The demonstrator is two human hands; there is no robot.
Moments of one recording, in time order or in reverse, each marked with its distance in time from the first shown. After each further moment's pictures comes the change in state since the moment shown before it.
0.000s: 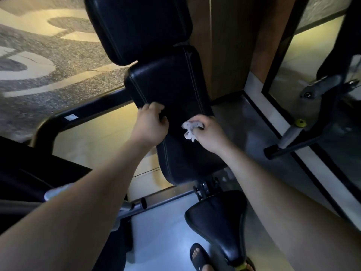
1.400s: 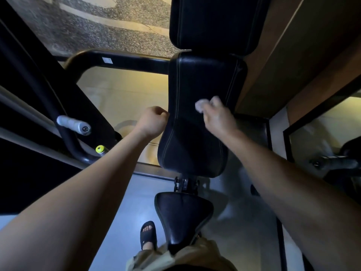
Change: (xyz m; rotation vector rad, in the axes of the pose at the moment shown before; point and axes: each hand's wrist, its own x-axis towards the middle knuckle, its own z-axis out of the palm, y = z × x) left_hand -0.040 -0.004 -0.014 -0.512 0.090 -0.630; right_hand 0.098 -0.015 -0.012 -0.881 -0.162 -0.806
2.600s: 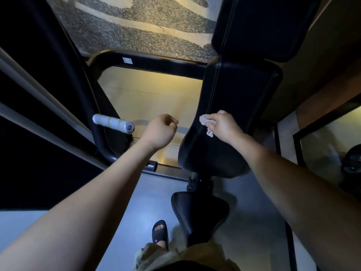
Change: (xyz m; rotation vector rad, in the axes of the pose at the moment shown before) left_hand -0.023 -0.068 -0.086 0.015 -0.065 0.055; right_hand 0.026 -0.097 0.024 0.141 -0.394 0.304
